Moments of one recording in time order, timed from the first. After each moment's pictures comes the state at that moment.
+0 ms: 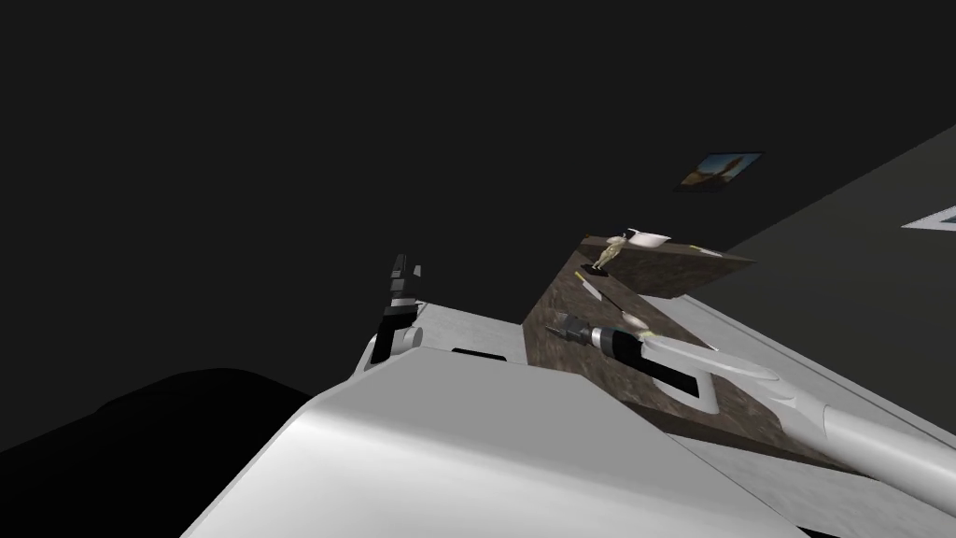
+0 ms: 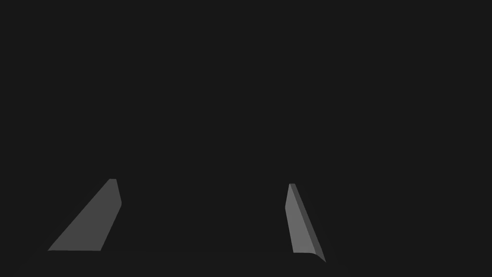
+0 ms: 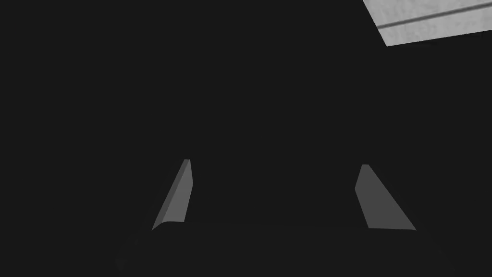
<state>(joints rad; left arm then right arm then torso) 0.52 -0.03 0.07 -2.28 0.01 -0.35 0.05 0.29 -1.62 0.49 -1.94 0.22 -0.20 0.44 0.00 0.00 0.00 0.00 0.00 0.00</state>
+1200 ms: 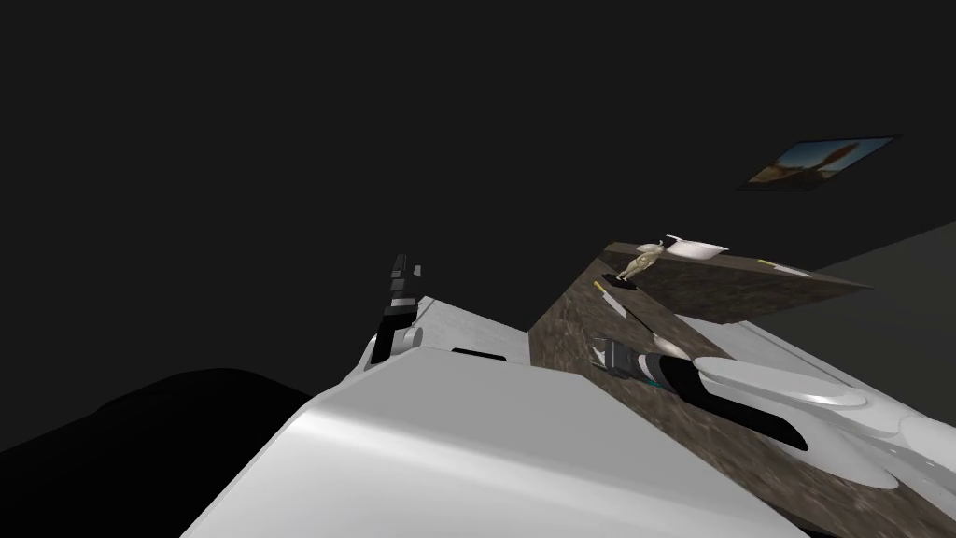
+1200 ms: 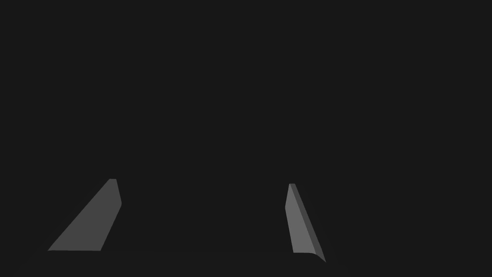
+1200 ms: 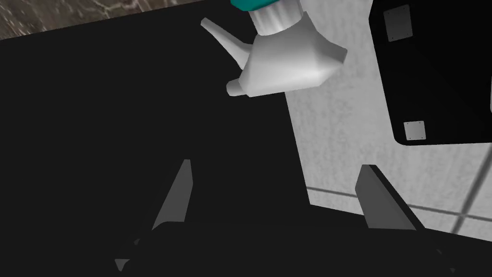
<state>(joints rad) 0.52 -0.03 0.07 -2.28 0.01 -0.35 0.05 0.28 -1.86 0.74 -1.79 0.37 -0.15 0.58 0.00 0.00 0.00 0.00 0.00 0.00</state>
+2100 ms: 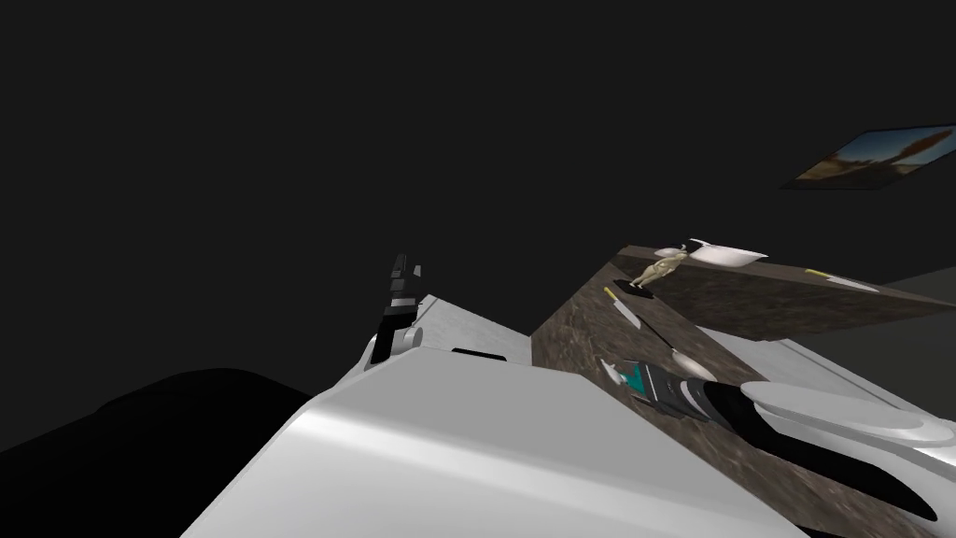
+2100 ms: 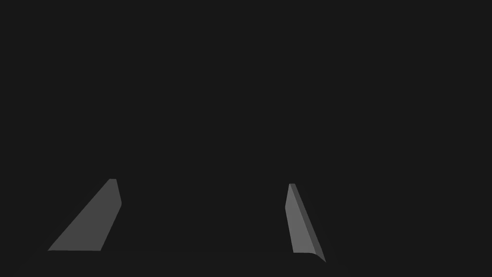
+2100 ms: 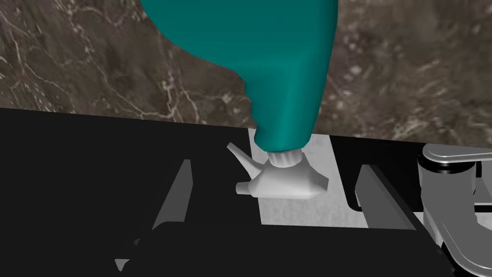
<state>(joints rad) 0.52 -0.03 0.07 -2.28 0.01 -0.35 0.05 0.31 -1.93 0.88 -1.71 0.39 -0.15 0.66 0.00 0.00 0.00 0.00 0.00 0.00</state>
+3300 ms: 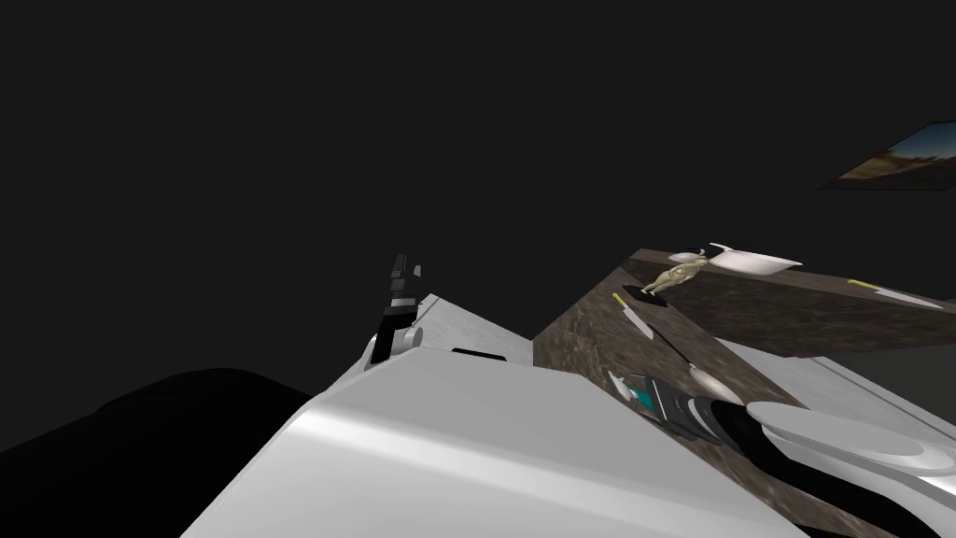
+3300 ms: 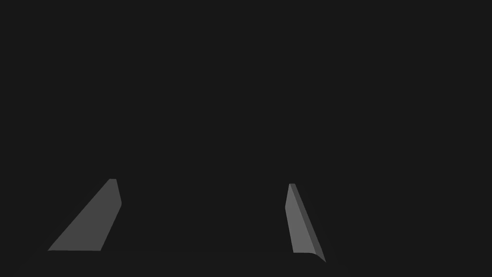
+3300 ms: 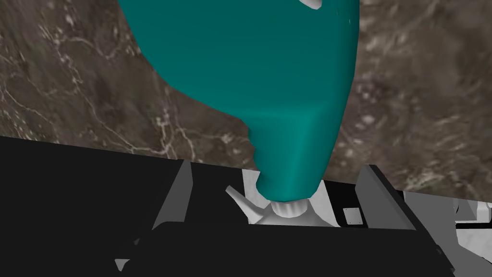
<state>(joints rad) 0.52 -0.03 0.07 -2.28 0.01 -0.35 0.05 0.33 -1.86 0.92 -1.65 0.45 -0.12 0.67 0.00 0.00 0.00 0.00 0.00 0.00</state>
